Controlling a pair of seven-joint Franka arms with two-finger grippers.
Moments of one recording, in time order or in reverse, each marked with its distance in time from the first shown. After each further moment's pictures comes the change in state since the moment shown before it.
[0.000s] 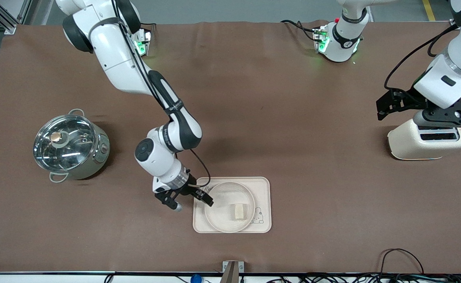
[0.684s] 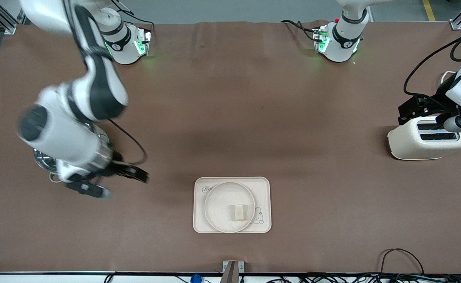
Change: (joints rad) left arm 0.070 0.009 0.006 0.010 -0.018 0.017 0.015; right arm -0.051 -0.538 -0.250 -0.085 -0.304 -0.806 -0.268
